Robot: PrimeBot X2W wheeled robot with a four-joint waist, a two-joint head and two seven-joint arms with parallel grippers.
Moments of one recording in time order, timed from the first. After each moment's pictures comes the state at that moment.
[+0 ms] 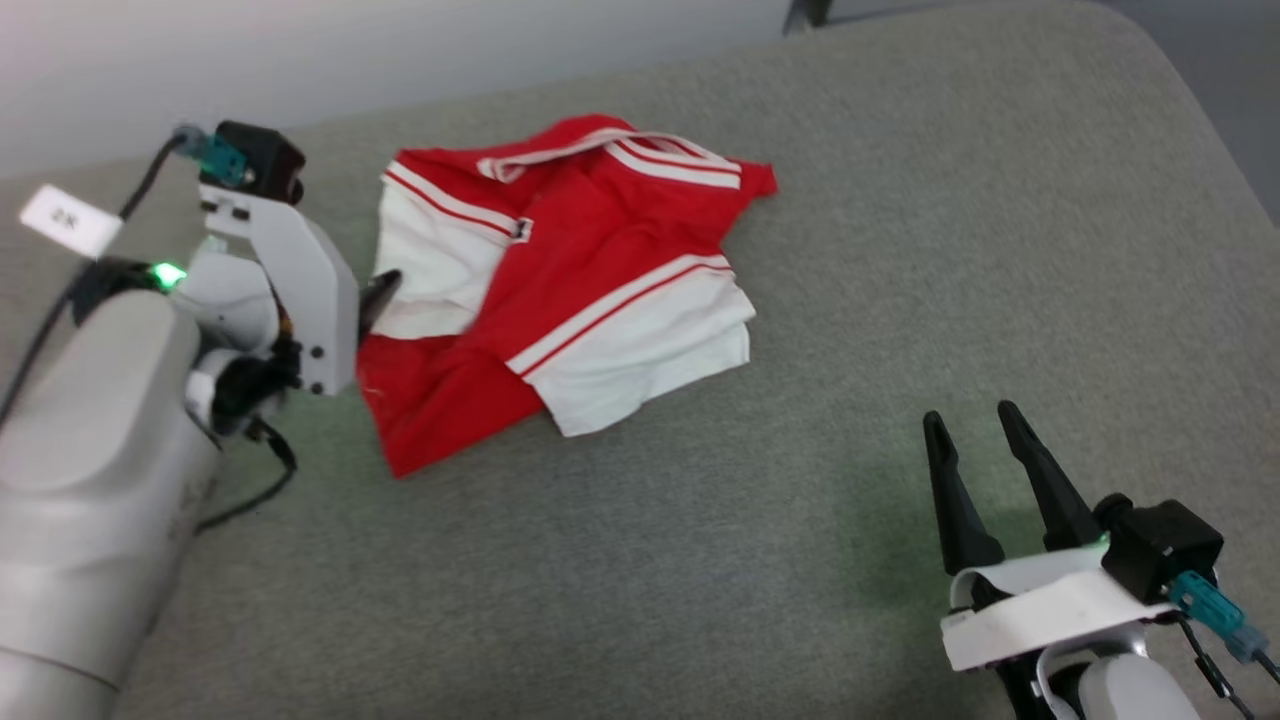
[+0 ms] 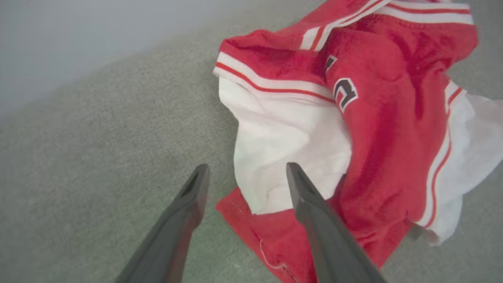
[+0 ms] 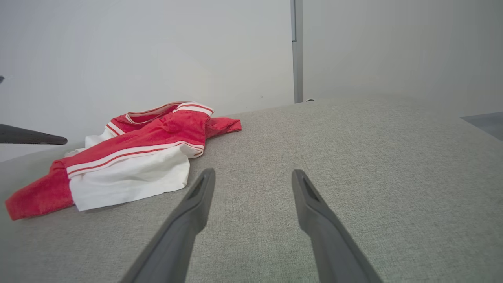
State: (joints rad) left arm -0.93 0.50 -0.57 0.65 -0.74 -0.13 0.50; right arm -0.16 -0.08 0.15 0.16 0.29 0.13 -0.26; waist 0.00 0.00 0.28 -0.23
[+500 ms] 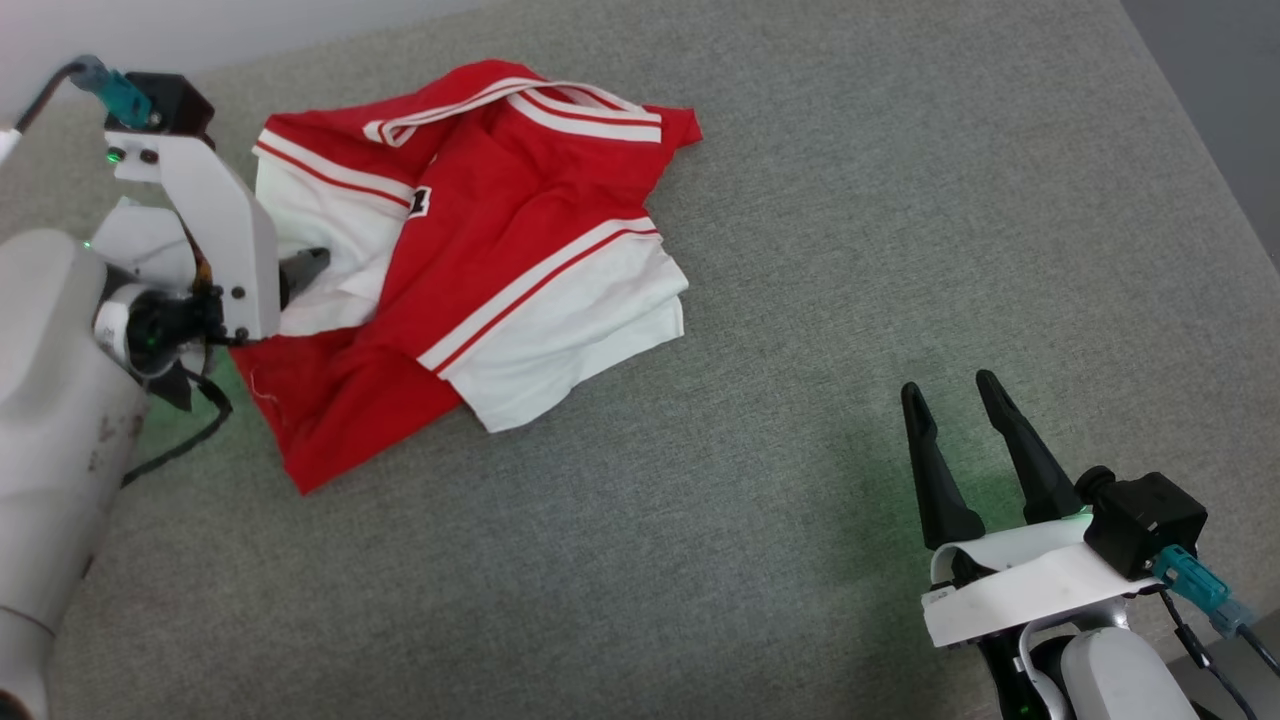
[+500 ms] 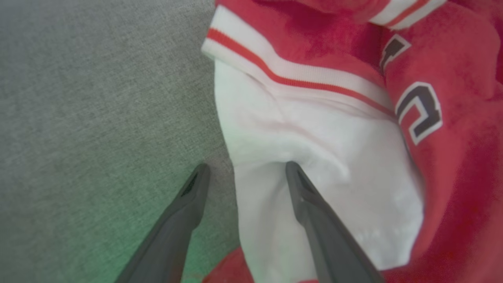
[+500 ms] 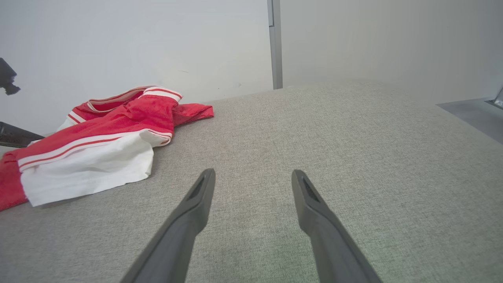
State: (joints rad) left arm -1.07 0.55 -0.68 0.82 -0.91 -0.13 0.64; right arm -0.22 -0.07 0.18 0.18 0.30 0.13 -0.26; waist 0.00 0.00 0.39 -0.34
